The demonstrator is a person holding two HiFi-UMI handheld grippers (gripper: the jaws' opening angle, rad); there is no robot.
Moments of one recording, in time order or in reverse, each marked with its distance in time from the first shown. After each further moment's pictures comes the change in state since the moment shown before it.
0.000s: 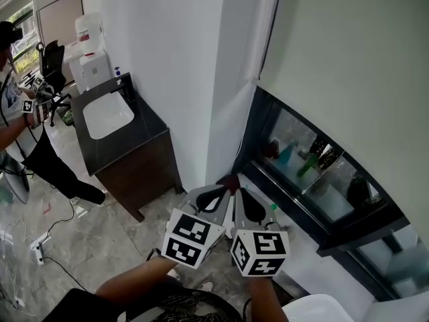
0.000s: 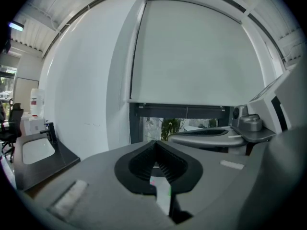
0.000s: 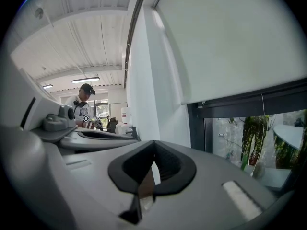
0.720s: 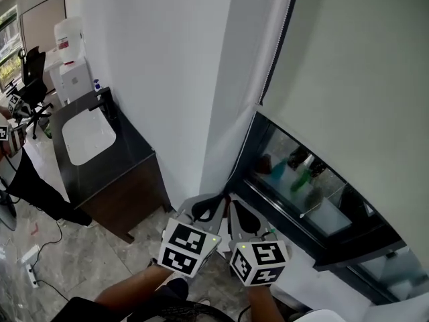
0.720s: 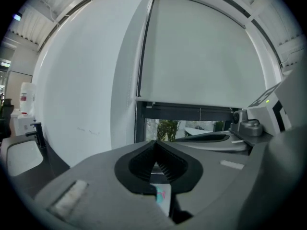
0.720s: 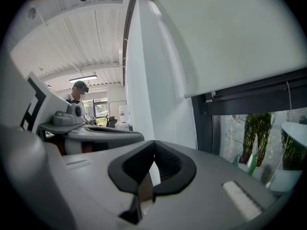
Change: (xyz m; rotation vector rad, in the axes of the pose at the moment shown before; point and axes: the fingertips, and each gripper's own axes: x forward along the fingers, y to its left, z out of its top) left arm 0.076 0.081 0.017 -0.008 -0.008 -0.066; right arm 0.103 -0.020 0.006 0.019 0.030 0.018
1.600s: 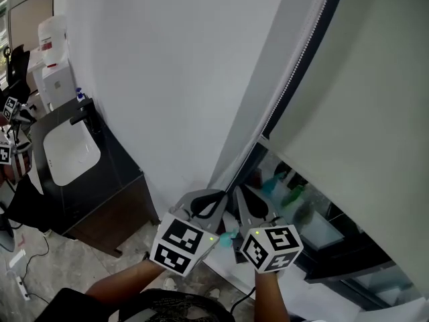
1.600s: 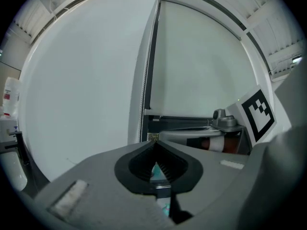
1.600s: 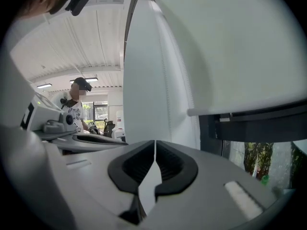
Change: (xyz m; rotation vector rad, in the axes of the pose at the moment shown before) left arm 0.057 0.069 0.065 0.025 -0.079 -0.116; right arm 0.102 -0.041 0.086 -0.042 -0.082 0.011
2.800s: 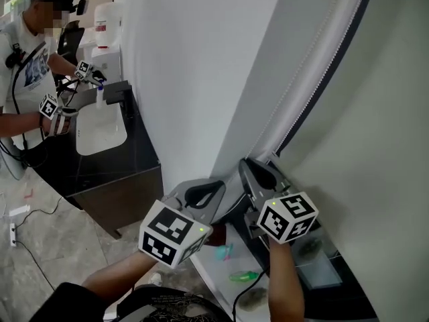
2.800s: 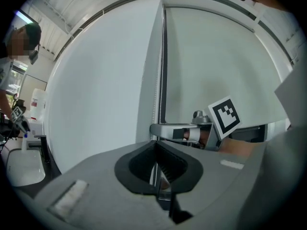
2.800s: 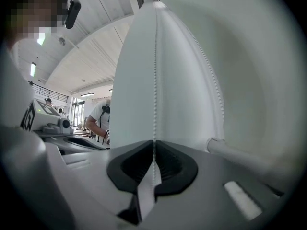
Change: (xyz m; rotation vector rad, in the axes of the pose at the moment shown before) left arm -0.003 0.016 0.031 -0.053 -0.097 0.265; right arm 0.059 -0.007 0.054 -0.107 -0.043 0.482
